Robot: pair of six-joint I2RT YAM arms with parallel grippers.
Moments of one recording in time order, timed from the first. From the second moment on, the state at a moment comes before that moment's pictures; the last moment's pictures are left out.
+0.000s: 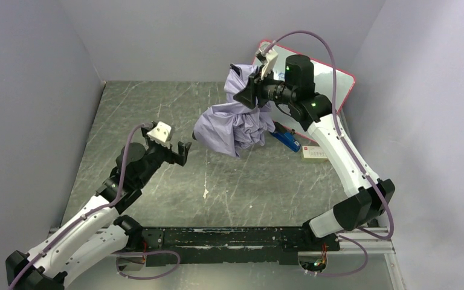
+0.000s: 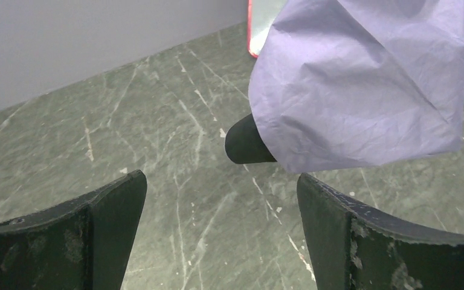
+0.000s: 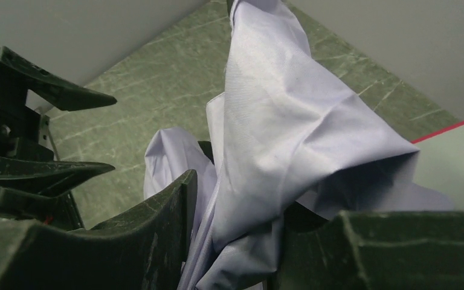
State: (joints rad) left arm -0.61 0.72 0.59 0.04 -0.16 0.04; right arm 0.42 1.48 1.60 -0.42 -0.56 0.02
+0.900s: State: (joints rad) left arm -0.61 0.63 0.67 -0.02 0.15 0.07; right arm 0.52 1.37 1.20 -0.07 -0.84 0.21
